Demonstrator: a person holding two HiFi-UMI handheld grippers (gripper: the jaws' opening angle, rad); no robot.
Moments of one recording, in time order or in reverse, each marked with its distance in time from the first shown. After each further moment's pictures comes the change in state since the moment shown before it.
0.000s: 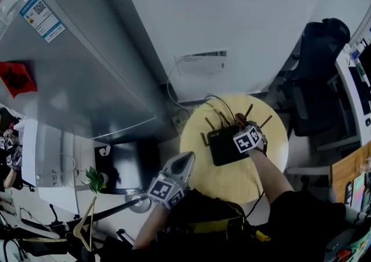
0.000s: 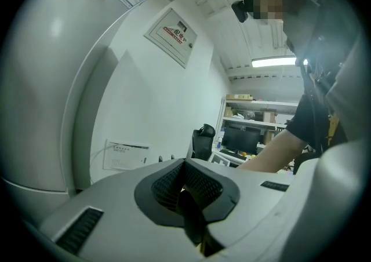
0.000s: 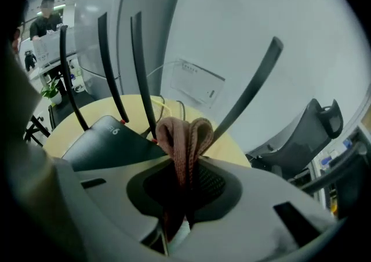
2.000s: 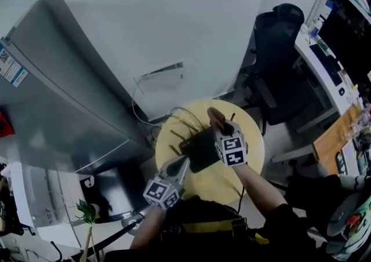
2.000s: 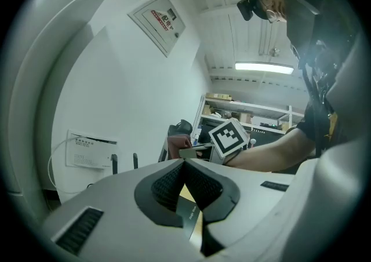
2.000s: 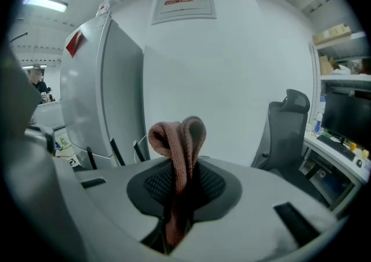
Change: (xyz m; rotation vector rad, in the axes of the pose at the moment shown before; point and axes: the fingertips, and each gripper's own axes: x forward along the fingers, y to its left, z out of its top) left arm 0.061 -0.051 -0.006 -0.020 0.048 -0.241; right arm -0.131 -0.038 0.046 0.426 -0.496 -0.007
